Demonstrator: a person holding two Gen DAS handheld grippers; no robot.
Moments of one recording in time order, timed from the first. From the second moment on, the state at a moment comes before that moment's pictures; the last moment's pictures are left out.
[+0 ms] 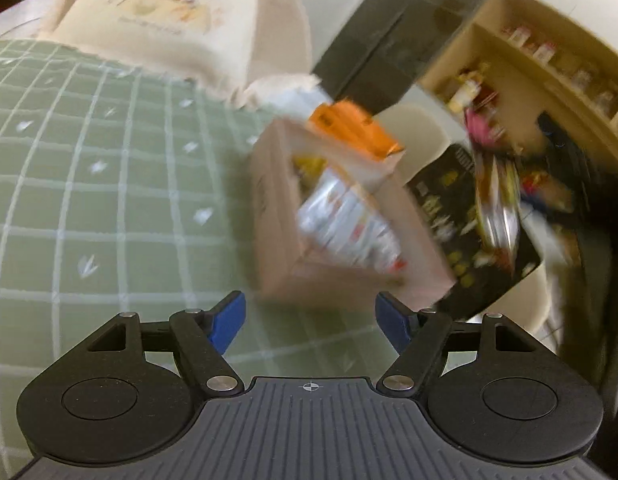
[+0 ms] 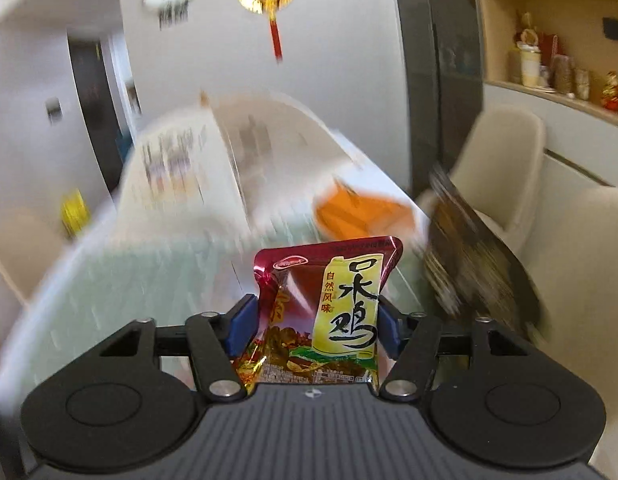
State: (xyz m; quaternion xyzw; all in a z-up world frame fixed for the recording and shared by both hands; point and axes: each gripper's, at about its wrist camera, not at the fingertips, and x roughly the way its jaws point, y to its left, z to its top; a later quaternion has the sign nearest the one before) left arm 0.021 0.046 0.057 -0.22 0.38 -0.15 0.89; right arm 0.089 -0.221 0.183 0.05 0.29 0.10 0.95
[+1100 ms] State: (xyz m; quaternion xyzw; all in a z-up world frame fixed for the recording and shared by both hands) left arm 0.010 0.023 0.005 0.03 0.33 -0.05 0.94; right arm 0.029 -0.183 0.021 -0.02 0.37 0.02 0.93
